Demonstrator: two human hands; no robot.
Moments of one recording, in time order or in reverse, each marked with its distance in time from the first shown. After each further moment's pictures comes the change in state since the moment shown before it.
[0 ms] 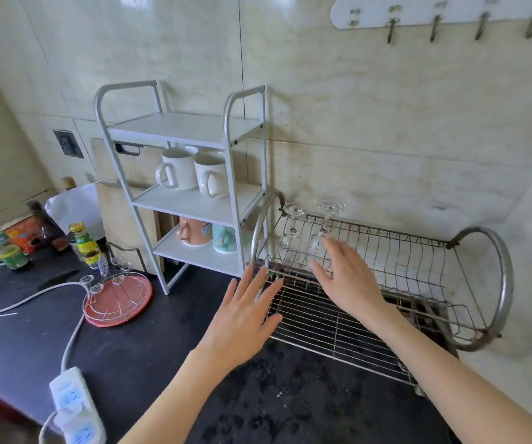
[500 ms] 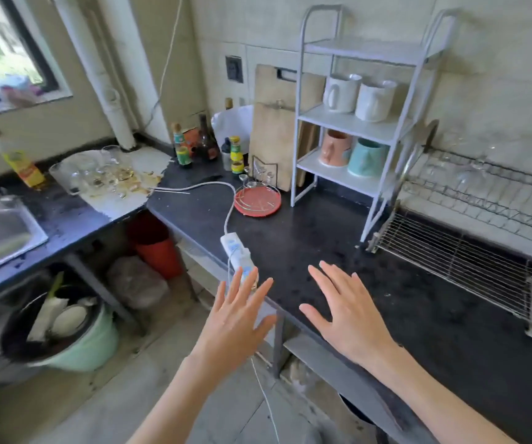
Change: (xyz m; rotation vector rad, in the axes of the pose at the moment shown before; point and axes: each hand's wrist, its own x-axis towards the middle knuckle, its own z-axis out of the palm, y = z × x) left_hand -0.356 -0.073 0.009 0.069 -0.008 -0.410; right_hand -0.240 -0.231 0.088 0.062 -0.310 -0.363
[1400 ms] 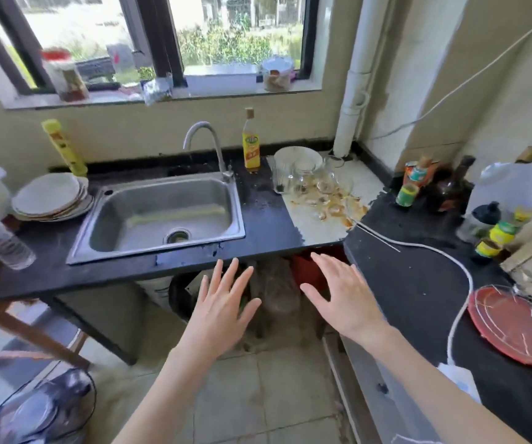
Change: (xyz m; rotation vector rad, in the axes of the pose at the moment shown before) left_hand -0.044 -0.413 -0.050 -0.141 0.149 -0.831; right_hand 0.362 -0.341 0.151 0.129 -0.220 -0.574
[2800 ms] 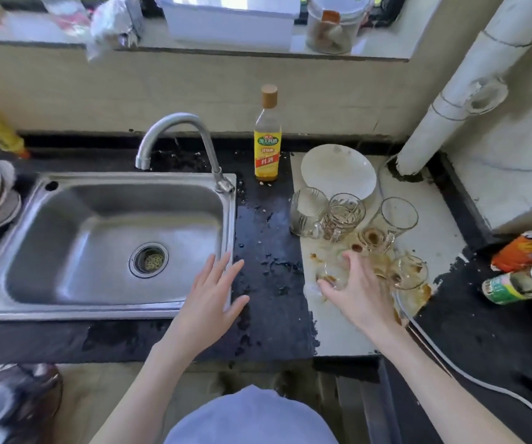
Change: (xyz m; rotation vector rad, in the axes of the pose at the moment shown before) left_hand 0.334 -0.091 0.055 -0.233 -0.160 -0.189; right_hand 0.371 0.113 0.046 0.130 -0.205 0.267
